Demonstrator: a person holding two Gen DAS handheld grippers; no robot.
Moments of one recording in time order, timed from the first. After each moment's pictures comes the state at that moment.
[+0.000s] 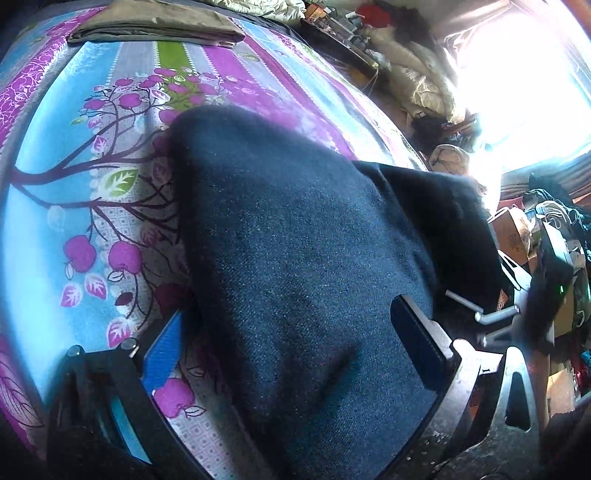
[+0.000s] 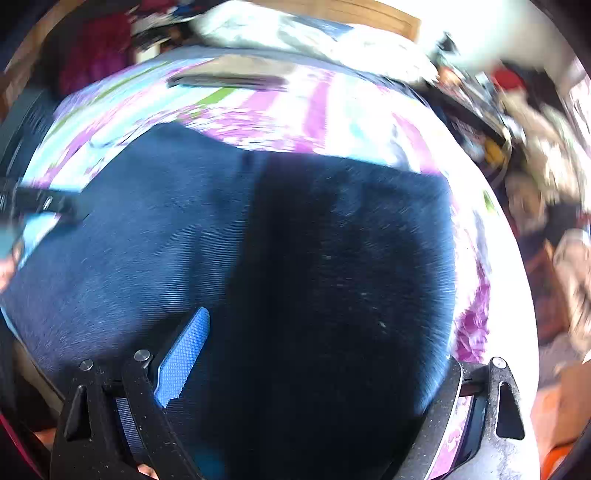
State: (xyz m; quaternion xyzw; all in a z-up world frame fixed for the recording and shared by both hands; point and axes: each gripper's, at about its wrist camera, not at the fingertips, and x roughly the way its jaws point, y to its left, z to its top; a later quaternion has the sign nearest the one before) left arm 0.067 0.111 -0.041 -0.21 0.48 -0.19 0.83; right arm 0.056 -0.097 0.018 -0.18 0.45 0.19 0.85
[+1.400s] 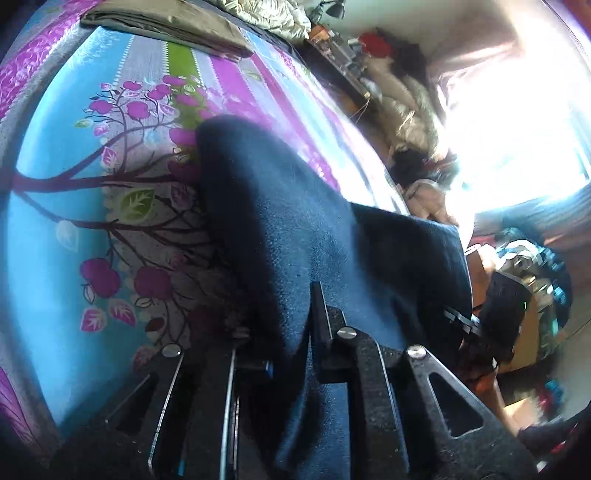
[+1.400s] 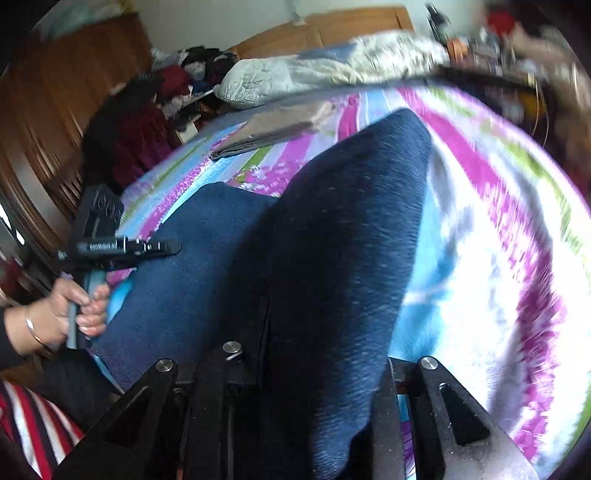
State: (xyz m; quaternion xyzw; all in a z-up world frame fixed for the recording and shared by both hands) left arm 0.085 0.139 -0.033 -0.31 0.44 -0.22 0.81; right arm 0.042 -0.159 0.052 -0.02 0.40 0.31 0.86
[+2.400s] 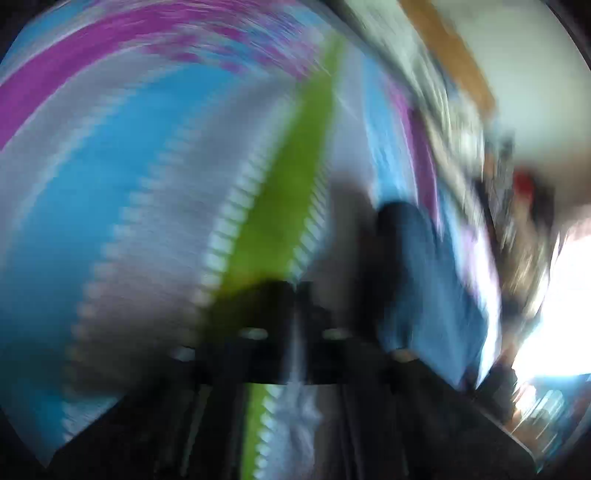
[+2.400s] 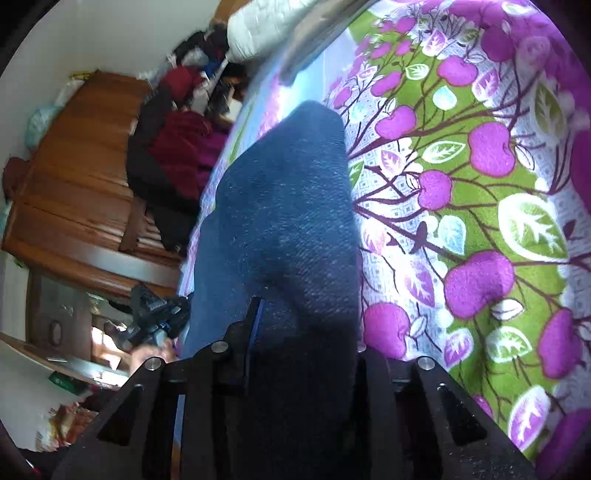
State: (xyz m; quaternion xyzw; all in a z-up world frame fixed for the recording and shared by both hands) left arm -0.062 0.499 -0.069 -0.47 0.40 0.13 0.78; right arm 0.079 0.026 -0.055 0.24 0.55 0.42 0.68
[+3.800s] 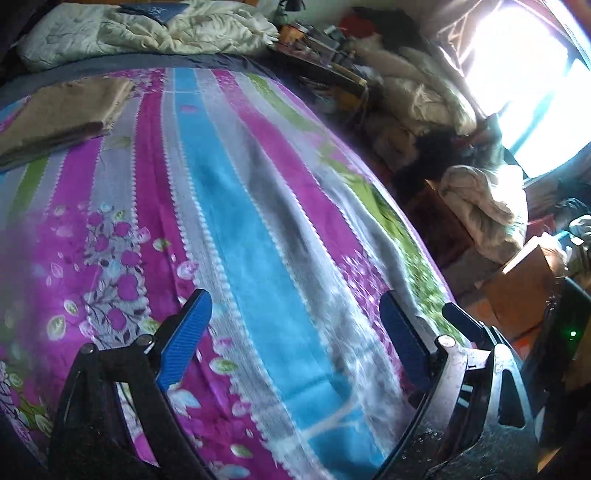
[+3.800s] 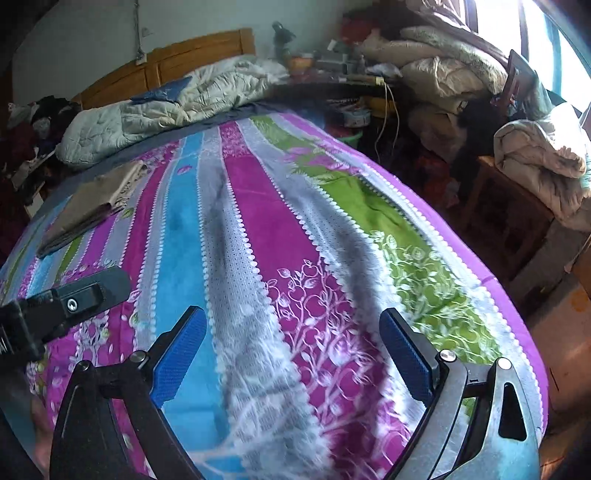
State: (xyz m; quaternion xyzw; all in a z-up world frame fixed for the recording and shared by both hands) left arm 0.267 -0.094 0.001 -0.15 0.43 -0.12 0.88; right arm 0.230 -0.288 0.051 0.03 0.41 0.00 0.91
